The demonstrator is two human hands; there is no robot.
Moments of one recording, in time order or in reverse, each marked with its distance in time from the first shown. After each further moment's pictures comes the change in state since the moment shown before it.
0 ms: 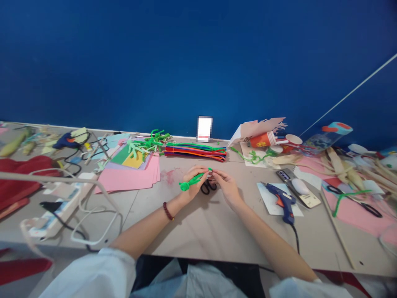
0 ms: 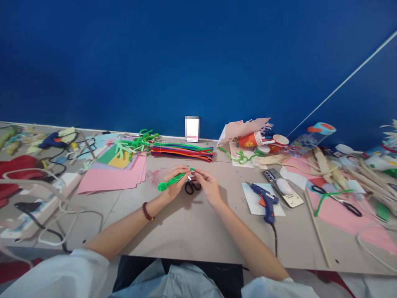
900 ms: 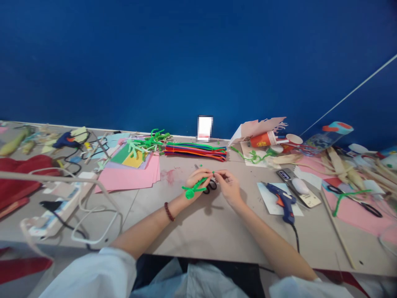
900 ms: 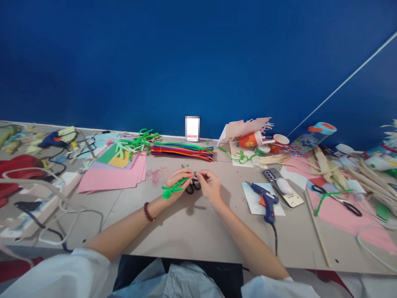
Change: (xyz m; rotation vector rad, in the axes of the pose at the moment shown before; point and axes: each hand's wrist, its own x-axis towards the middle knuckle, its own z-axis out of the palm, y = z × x) left_hand -0.006 -0.001 0.006 -0.087 -0.122 -0.063; right_hand -0.004 -0.001 -0.003 -0.240 0.071 -0.256
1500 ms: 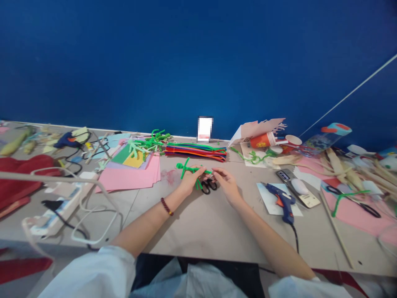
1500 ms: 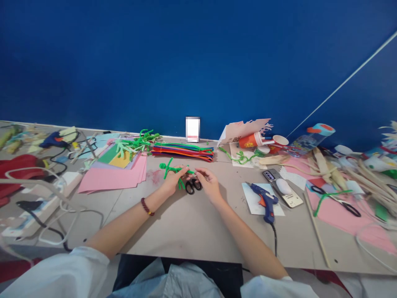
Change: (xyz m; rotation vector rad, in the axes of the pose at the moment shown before) left_hand 0.018 -0.011 -0.004 -0.573 0.063 -0.639; right_hand 0.011 0.011 -0.002 0.141 -0.104 0.132
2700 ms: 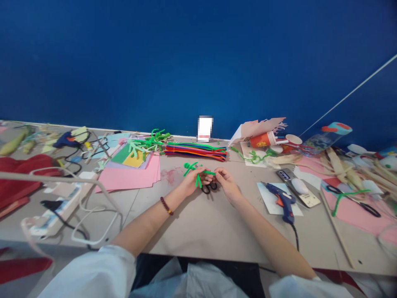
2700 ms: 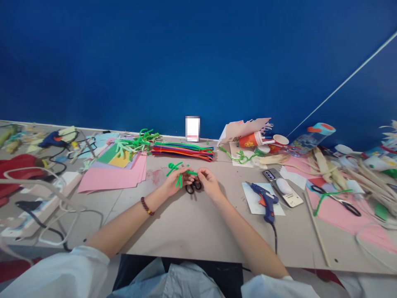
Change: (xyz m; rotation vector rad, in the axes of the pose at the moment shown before) left_hand 0.000 0.006 -0.007 -0.200 -0.209 -0.342; right_hand 0.003 0.003 -0.004 0.110 -0.060 0.089
